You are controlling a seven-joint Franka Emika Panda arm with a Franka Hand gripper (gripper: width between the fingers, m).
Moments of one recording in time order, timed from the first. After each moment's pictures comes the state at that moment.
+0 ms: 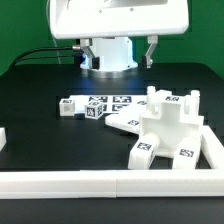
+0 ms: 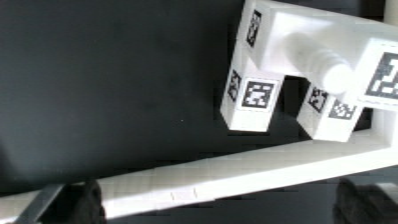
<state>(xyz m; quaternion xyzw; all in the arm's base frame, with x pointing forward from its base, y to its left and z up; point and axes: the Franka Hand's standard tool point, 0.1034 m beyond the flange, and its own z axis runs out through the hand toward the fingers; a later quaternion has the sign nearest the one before) 0.558 -0.007 0.143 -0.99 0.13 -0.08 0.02</state>
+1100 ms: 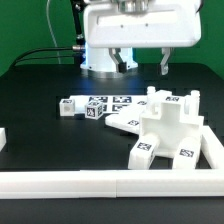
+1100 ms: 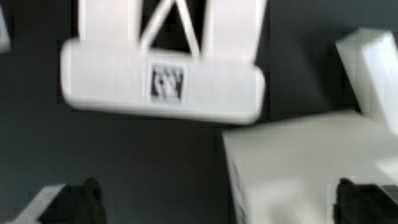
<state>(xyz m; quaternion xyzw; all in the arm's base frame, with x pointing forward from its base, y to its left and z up) 0.452 0.045 0.091 -0.95 0.31 0.00 0.05</state>
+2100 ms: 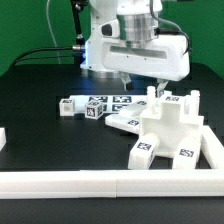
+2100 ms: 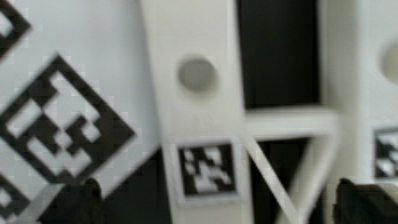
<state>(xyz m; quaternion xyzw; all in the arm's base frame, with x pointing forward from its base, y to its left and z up) 0.386 0.058 0.035 -0.92 0.38 0.03 0.03</state>
